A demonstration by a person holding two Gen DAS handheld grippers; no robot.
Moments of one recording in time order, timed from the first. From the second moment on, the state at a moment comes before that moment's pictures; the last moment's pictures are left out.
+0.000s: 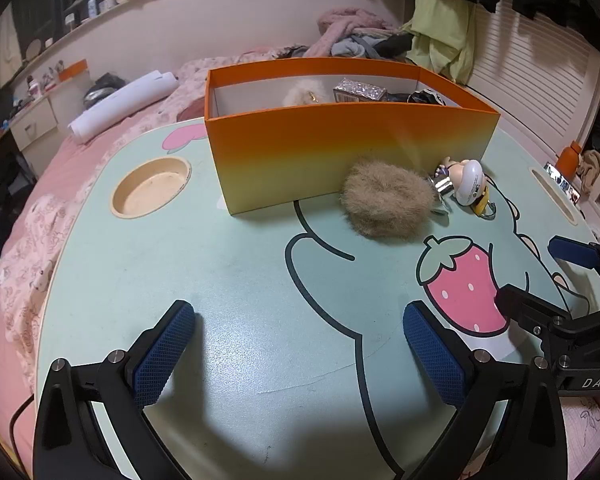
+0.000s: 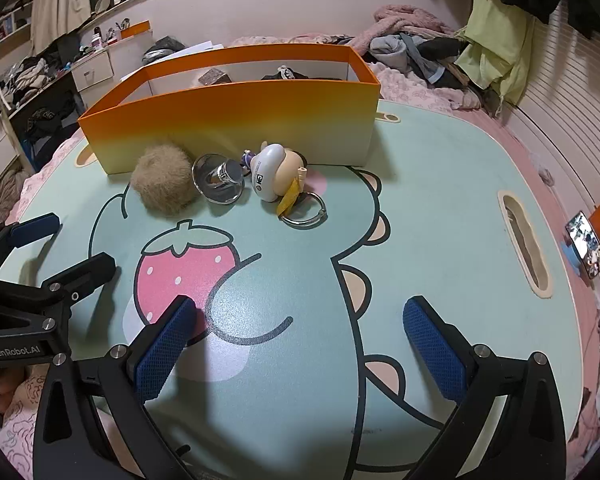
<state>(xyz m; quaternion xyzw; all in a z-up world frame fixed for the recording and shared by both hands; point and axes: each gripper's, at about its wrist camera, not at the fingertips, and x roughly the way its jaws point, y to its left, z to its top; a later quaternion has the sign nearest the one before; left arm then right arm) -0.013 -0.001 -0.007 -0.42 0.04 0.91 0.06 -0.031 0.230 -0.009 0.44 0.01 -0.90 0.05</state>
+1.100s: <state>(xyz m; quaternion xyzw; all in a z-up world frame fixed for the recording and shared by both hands) -0.012 -0.001 -0.007 -0.41 0.04 0.91 0.06 -0.021 0.264 0.003 0.39 -0.09 -0.91 0.06</state>
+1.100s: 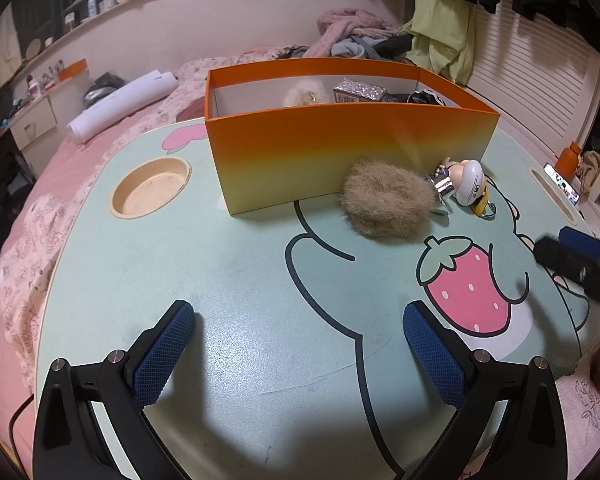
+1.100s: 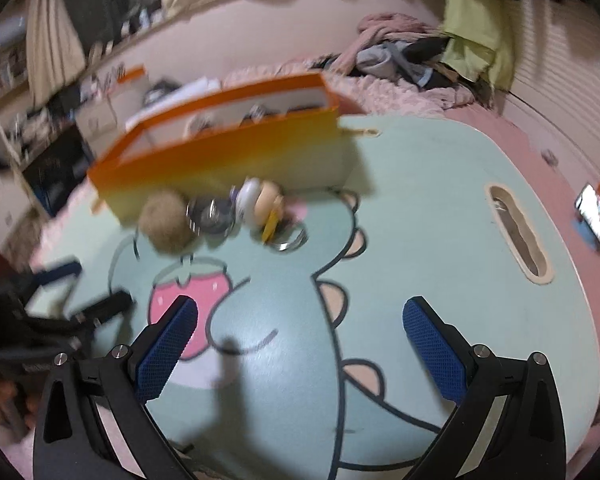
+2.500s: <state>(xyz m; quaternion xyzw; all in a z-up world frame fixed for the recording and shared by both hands) -0.058 0.025 0.027 -0.39 0.00 0.91 0.11 -0.024 0.251 0.010 0.40 -0.10 -0.91 0.09</state>
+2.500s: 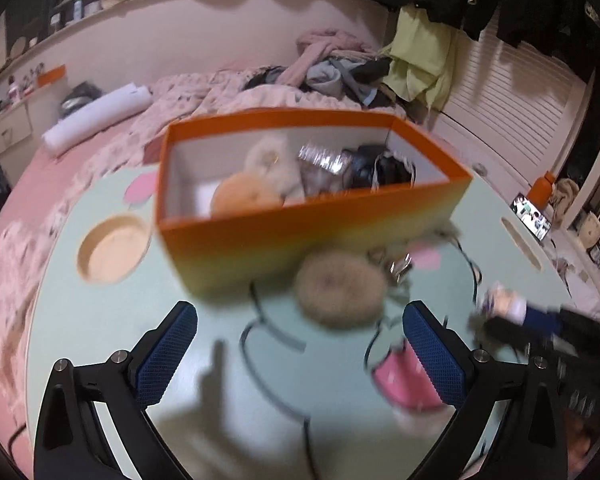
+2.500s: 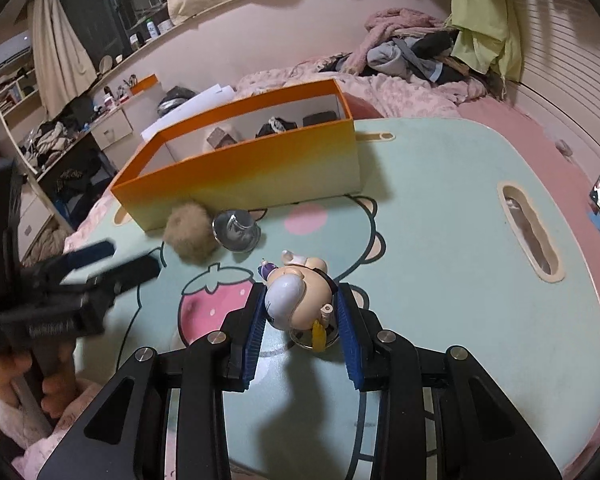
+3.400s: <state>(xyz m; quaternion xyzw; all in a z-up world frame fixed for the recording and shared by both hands) -0.071 -0.007 0.088 -0.34 -0.02 0.93 0.12 -0.061 0.239 0.076 0.34 -0.10 -0.93 0.09</state>
